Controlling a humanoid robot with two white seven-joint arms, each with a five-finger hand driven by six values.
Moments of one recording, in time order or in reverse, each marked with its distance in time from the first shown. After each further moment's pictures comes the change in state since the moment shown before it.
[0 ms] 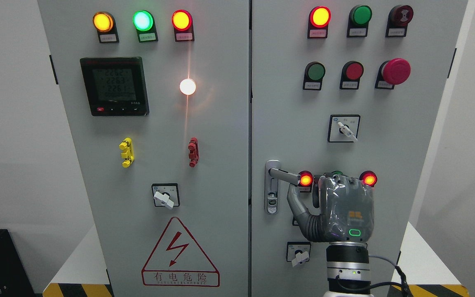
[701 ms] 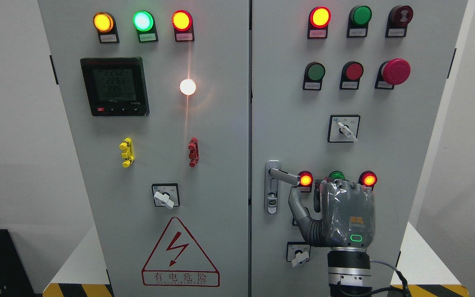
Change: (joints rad) left arm 0.000 0.000 0.000 0.000 0.000 0.000 0.000; right arm 0.033 -0.007 0.004 -0.009 -0.011 -0.007 -0.017
